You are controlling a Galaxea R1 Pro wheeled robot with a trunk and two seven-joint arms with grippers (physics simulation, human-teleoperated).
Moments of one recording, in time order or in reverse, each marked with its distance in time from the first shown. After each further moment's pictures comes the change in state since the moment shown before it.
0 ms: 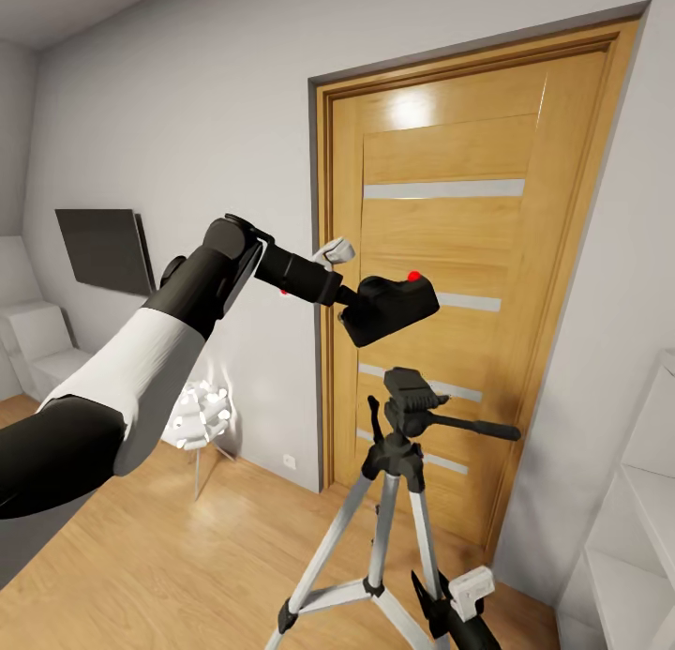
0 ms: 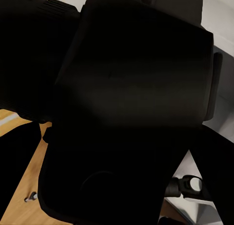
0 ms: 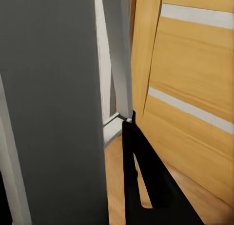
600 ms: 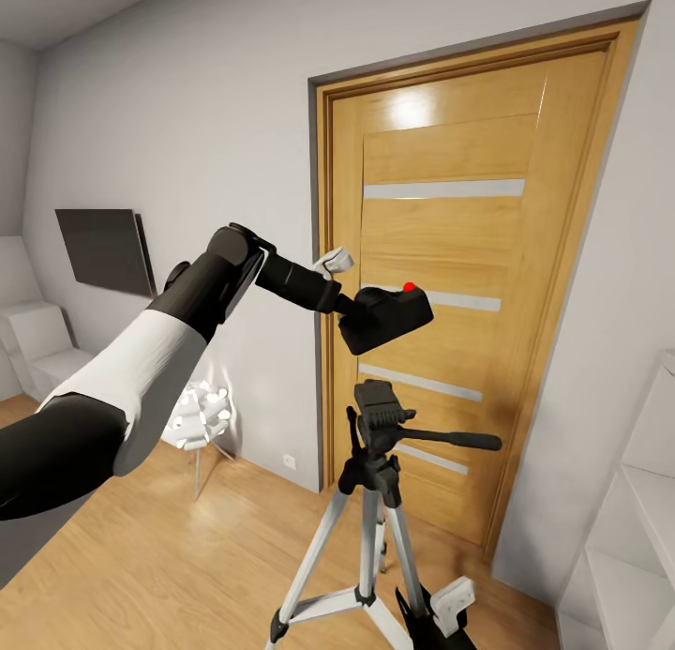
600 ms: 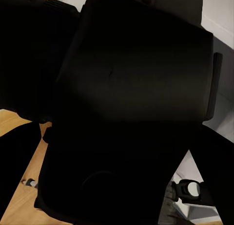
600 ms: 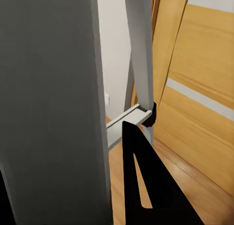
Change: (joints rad) left arm 0.000 0.000 -0.016 0.060 -0.001 0.000 0.000; right arm 0.000 0.003 0.147 0.052 0.007 -0.001 -0.078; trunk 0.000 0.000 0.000
